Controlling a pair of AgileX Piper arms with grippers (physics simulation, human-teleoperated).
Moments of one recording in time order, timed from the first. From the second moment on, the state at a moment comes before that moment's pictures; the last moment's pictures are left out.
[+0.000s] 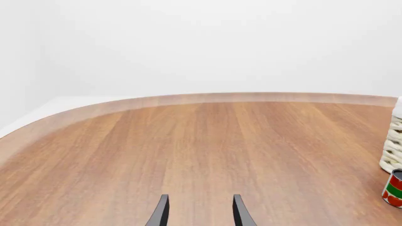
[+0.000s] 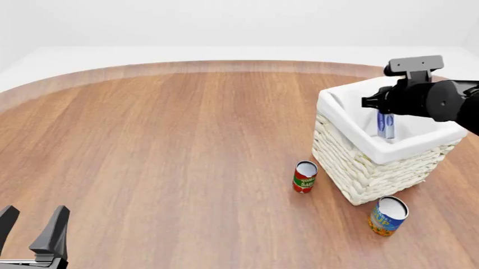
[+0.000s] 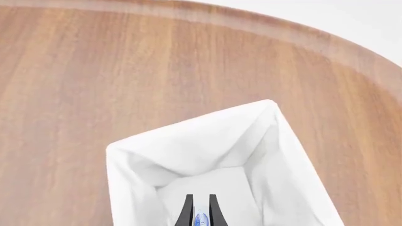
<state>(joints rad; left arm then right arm) 0.00 0.01 0.00 0.00 0.00 -0.04 1.55 -1.19 0.31 -0.11</state>
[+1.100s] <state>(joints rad) 0.00 0.01 0.00 0.00 0.00 -0.07 1.63 -1.21 0.26 -0.11</state>
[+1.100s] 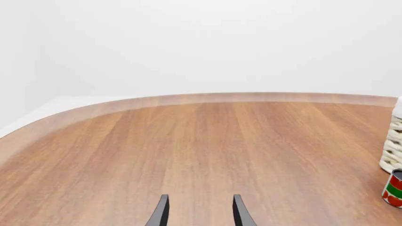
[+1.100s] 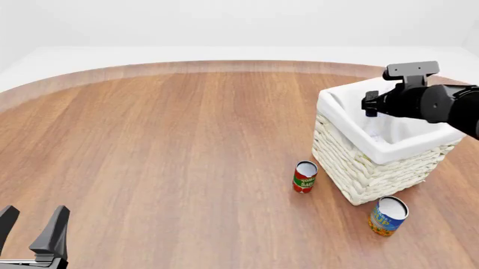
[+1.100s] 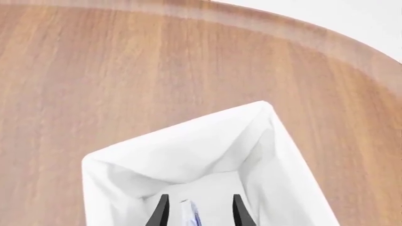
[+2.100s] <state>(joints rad) 0.00 0.01 0.00 0.00 0.00 -0.06 1.48 -1.14 0.31 -0.08</state>
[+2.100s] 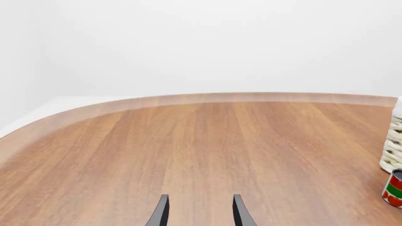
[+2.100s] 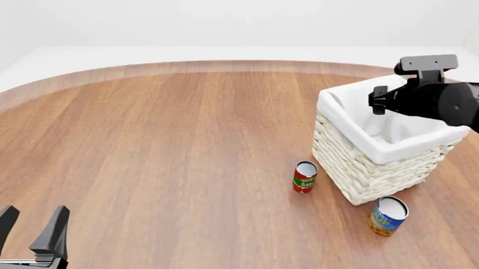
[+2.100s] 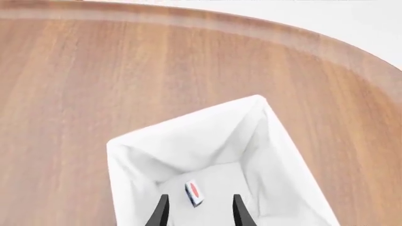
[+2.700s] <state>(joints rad) 0.00 0.01 0.00 0.00 0.00 -0.02 1.29 -1.03 0.33 -0.05</state>
